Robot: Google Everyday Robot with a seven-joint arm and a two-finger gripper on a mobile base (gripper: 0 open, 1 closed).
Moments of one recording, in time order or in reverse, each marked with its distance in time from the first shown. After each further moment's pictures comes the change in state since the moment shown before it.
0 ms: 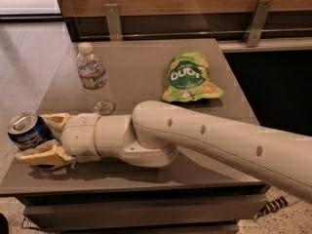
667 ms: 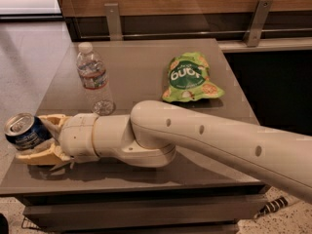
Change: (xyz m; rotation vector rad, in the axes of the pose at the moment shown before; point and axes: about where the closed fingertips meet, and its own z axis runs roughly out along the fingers) arm -0.002 0.003 0.003 -0.006 0.000 -0.005
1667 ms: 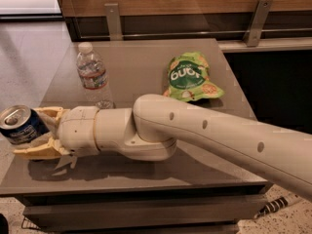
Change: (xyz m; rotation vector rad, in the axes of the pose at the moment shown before) arm -0.024 -0.003 -0.005 -0.029 -0.072 -0.038
